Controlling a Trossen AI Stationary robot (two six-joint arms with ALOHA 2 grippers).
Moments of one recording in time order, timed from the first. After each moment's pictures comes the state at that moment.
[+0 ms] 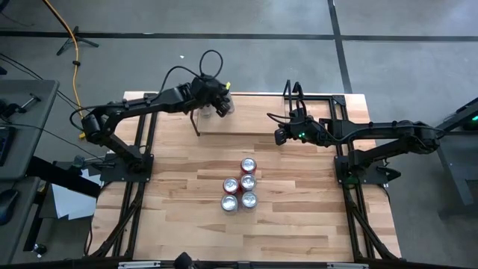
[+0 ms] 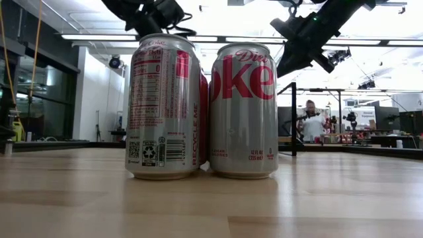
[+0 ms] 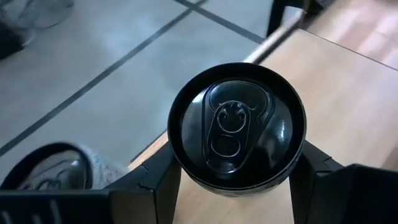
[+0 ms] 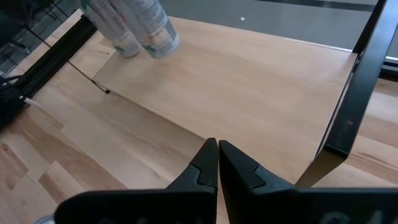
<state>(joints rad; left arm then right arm) 0.49 1.53 1.19 -0.34 -0.35 -0.08 -0.12 1.17 0.85 -0.42 0.47 0.79</state>
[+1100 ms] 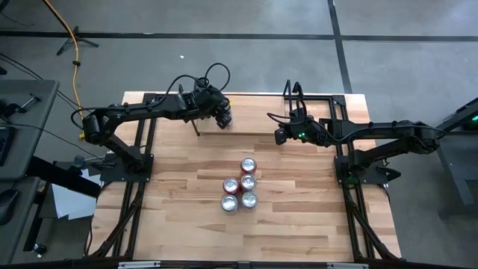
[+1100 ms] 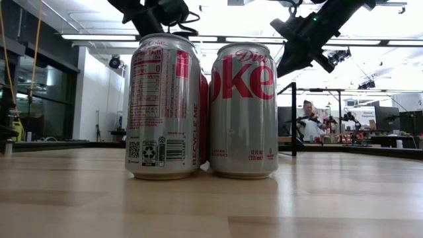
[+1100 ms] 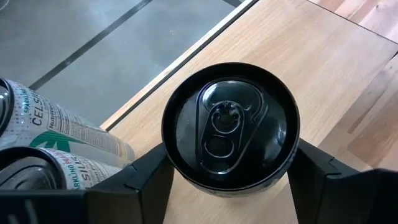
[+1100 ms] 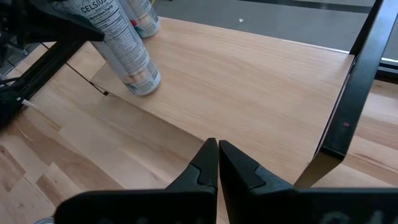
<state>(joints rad) 0.39 1.53 1.19 -0.49 -0.37 -0.21 -0.12 1.17 0.85 -0.42 0.48 0.78</state>
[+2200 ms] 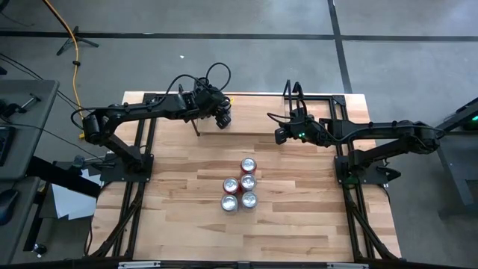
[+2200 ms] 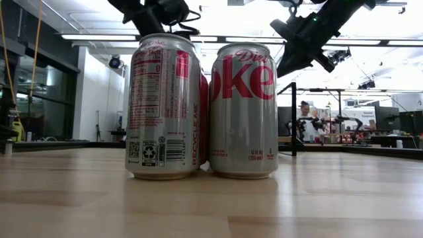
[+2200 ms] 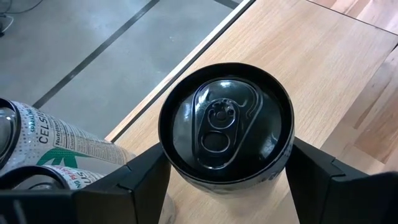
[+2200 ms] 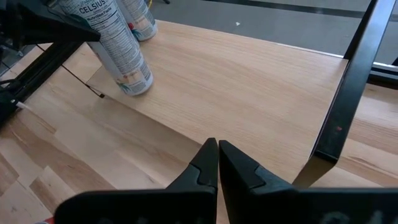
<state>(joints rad) 0.39 1.53 1.19 -0.47 -0.37 -0.13 -0.12 1.17 0.85 -0.42 0.50 0.78</state>
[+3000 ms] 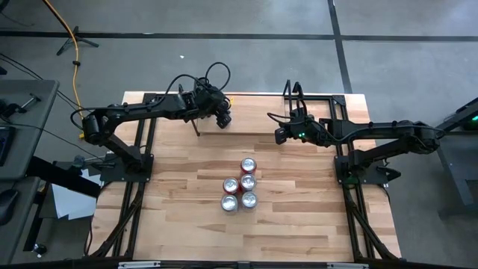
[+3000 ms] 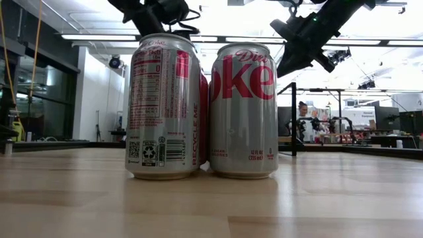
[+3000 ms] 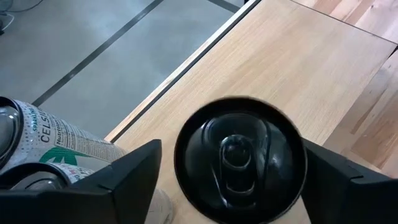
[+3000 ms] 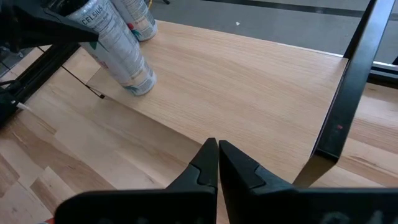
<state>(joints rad) 0.39 1.53 1.19 -0.47 -0.37 -0.15 -0.12 1.17 0.85 -0.42 0.50 0.78</state>
